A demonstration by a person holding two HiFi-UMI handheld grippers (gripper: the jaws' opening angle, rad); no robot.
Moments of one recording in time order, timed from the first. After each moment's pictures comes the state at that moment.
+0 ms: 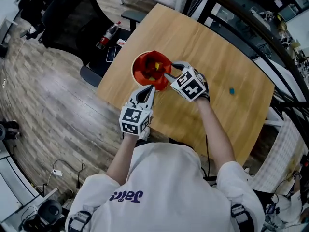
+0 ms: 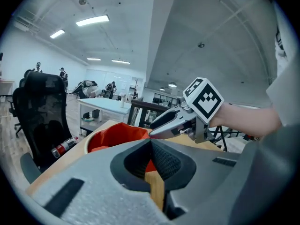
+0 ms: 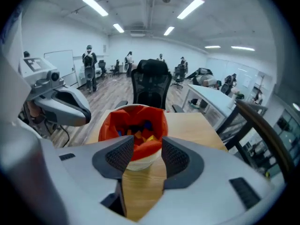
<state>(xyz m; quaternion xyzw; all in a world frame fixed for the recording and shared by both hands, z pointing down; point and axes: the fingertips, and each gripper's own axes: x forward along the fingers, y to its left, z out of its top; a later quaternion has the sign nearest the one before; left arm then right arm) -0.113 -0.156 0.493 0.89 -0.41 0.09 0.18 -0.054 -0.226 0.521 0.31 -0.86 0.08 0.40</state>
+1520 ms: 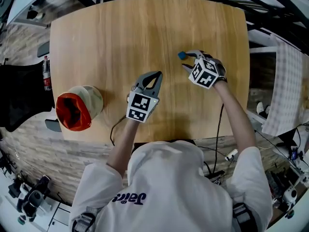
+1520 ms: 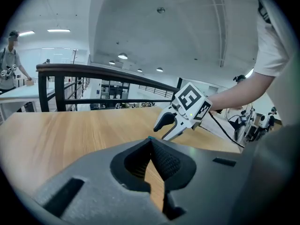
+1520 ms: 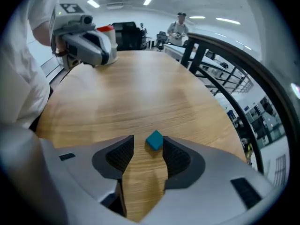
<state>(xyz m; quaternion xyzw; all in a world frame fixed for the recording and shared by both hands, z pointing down) 0.290 -0.137 0.622 0.96 -0.09 0.23 0.13 0.399 -0.126 0.699 0.36 -0.75 0.17 0.52</state>
